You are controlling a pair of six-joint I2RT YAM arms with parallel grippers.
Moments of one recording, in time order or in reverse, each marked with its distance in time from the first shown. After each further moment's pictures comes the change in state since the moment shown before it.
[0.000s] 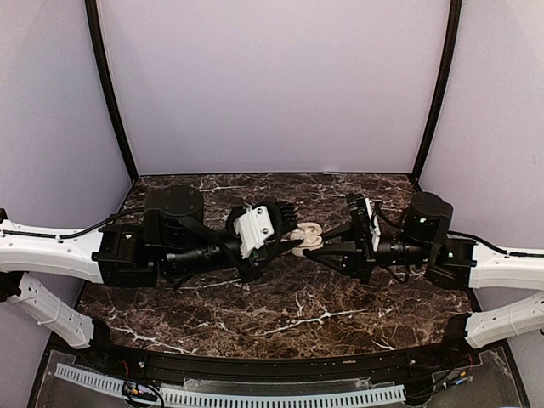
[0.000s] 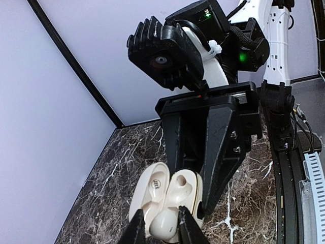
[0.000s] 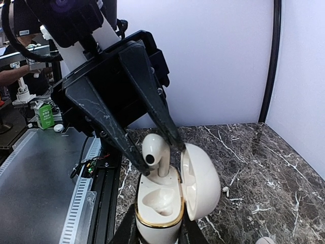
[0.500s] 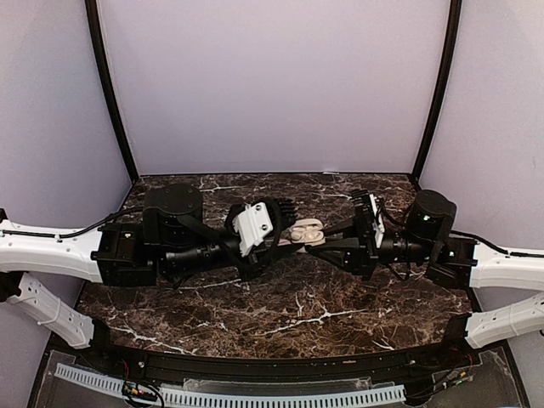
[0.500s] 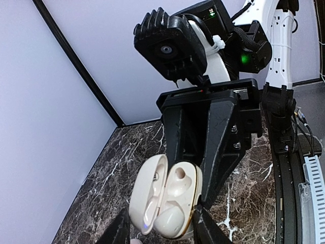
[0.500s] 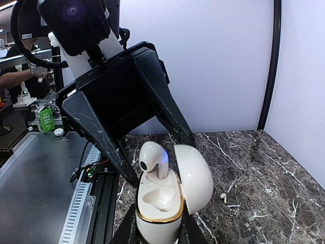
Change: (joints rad) left arm -0.002 -0.001 0.005 -0.002 -0.006 -0.018; right arm -0.017 -0.007 -0.001 0.027 -0.020 0.001
